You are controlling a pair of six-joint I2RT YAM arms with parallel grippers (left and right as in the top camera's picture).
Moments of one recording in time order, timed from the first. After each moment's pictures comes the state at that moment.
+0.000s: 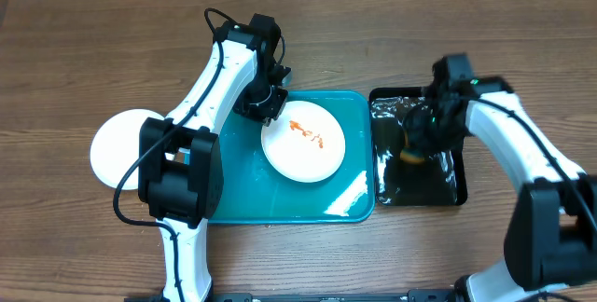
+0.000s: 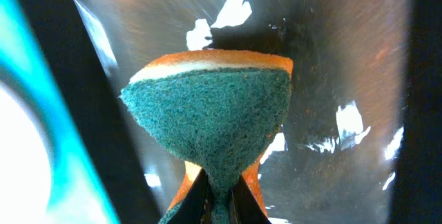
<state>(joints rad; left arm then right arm) -0.29 2.16 1.82 -1.31 0.10 0.08 0.11 1.73 1.22 -0.96 -0.18 0.30</state>
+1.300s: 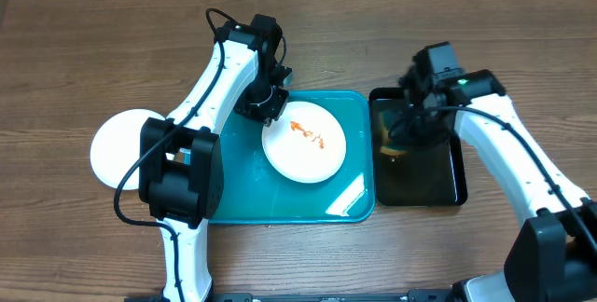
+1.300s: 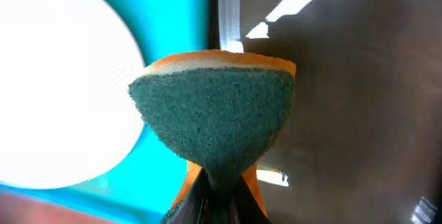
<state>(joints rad) -0.30 2.16 1.82 -1.31 0.10 0.08 0.25 1.66 1.28 -1.00 -0.24 0.22</state>
